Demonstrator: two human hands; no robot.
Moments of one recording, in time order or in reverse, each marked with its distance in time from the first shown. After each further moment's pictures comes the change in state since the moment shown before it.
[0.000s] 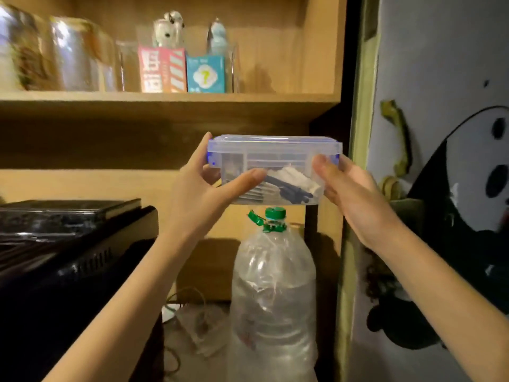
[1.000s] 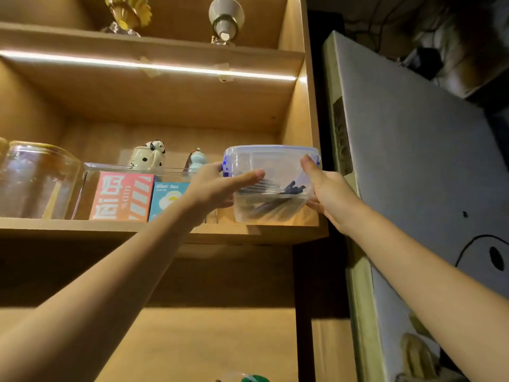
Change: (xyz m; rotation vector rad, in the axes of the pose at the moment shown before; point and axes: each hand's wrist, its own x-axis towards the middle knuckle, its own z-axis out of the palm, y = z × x) left_hand 0.261 0.011 0.037 -0.141 -0.186 0.042; right_hand 0.232 -0.054 -0.054 -0.260 0.205 -0.088
